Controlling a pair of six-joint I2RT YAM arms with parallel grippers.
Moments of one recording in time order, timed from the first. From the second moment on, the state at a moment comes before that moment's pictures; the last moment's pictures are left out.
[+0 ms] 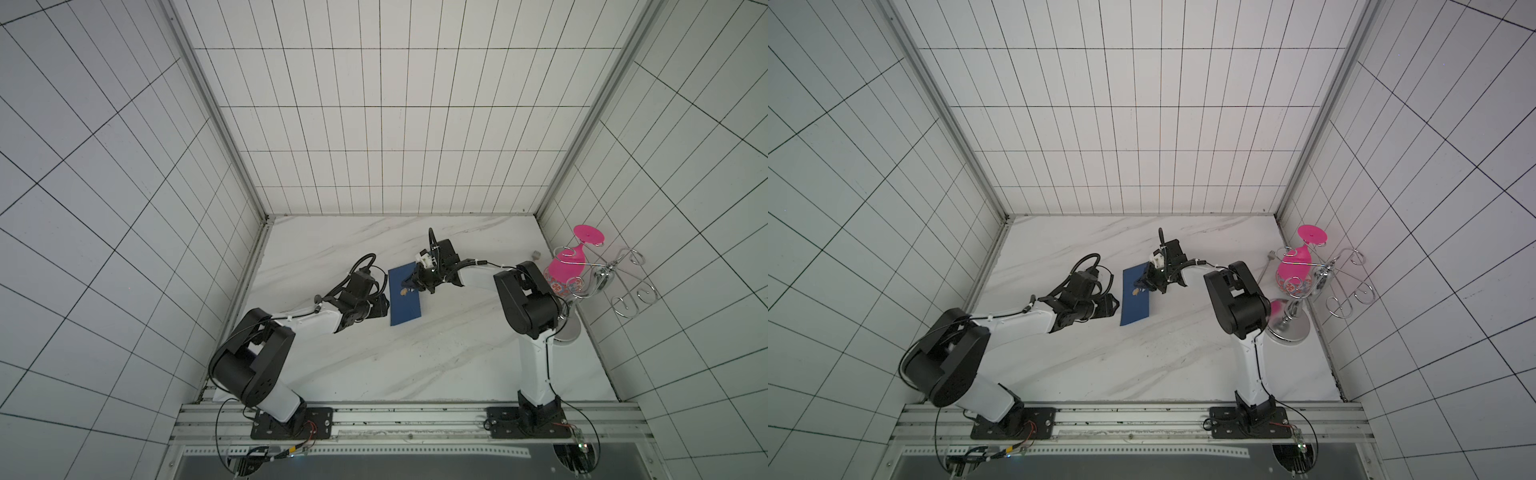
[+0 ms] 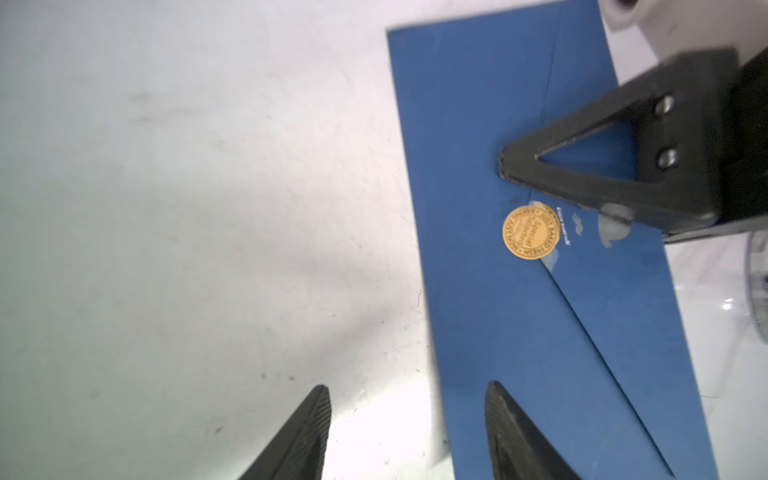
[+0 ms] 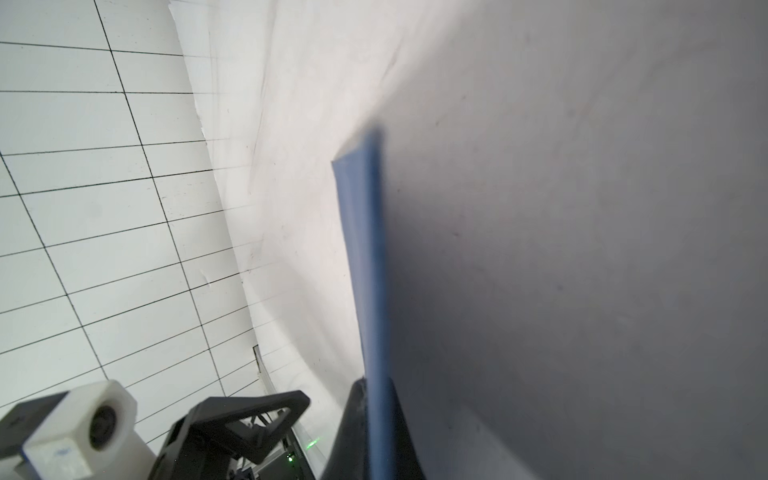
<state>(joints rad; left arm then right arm) -0.52 1.50 0.70 -0.03 0.14 -0.64 0.43 2.08 1.30 -0.12 -0.71 0.79</state>
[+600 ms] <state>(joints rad) -0.25 1.56 0.40 0.87 0.78 -1.04 0.41 1.73 1.03 -0.14 -0.94 0.58</state>
